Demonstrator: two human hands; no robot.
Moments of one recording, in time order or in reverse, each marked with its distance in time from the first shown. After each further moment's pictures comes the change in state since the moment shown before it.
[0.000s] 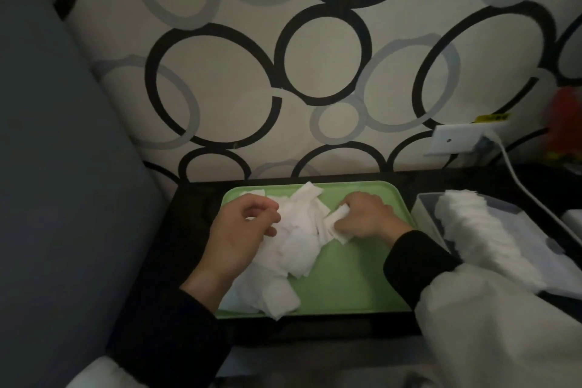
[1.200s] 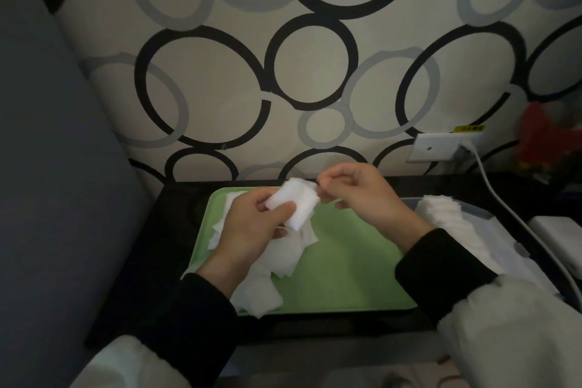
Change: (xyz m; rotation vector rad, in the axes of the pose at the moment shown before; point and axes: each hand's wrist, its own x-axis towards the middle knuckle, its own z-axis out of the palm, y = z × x) left_hand -0.003 0.018 0.035 -0.274 -0.087 -0.011; right_hand -0.057 -0.016 -0.050 0.857 0.099 -0.313
